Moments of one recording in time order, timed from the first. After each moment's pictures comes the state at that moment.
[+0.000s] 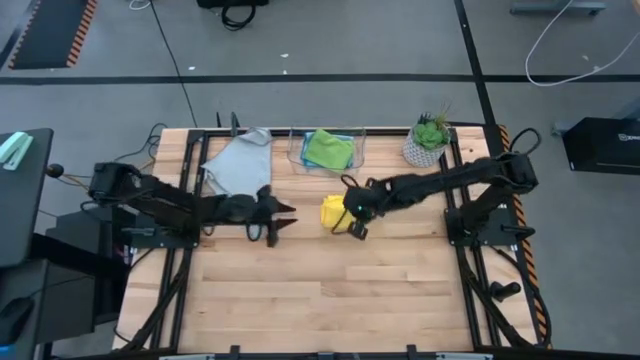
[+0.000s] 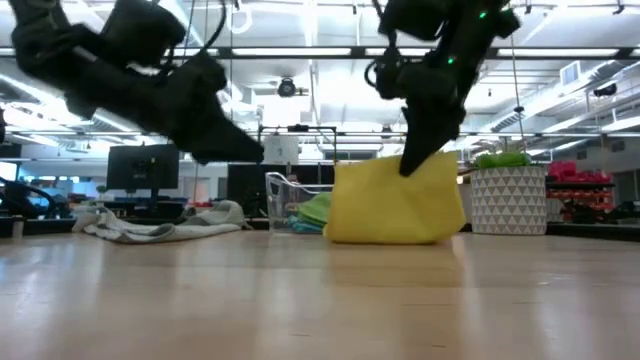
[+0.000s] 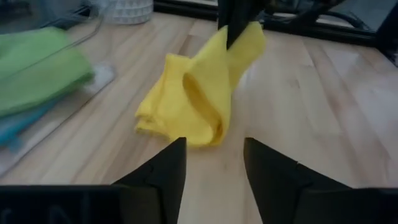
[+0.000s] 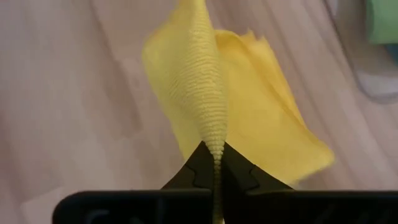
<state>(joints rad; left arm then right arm) -0.03 1.40 0.36 0.69 -0.18 -0.17 0.03 1.58 1.05 -0.60 0.18 0.42</state>
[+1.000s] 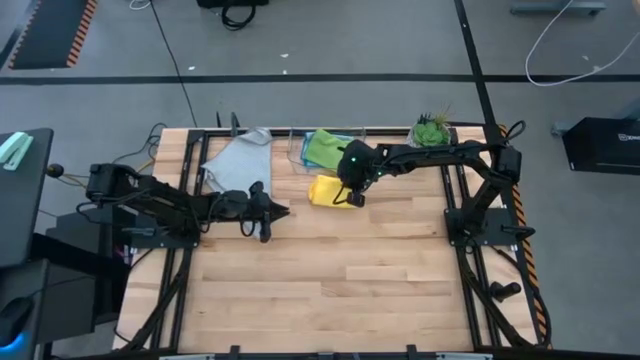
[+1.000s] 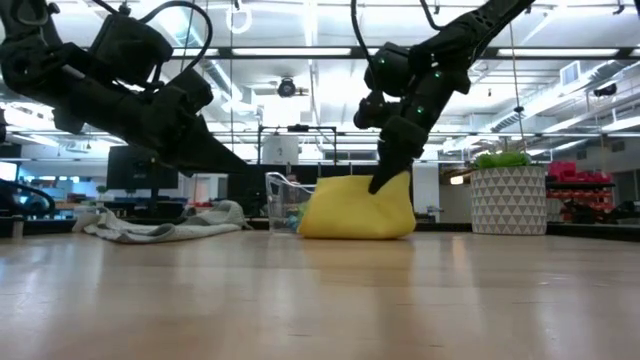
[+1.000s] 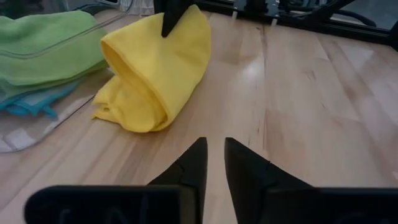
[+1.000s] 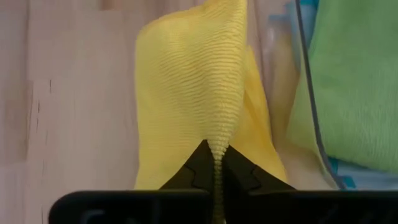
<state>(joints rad) 0.04 1.37 0.23 0.80 -0.13 -0.17 -0.35 1.68 1.05 -0.38 -0.10 -0.17</state>
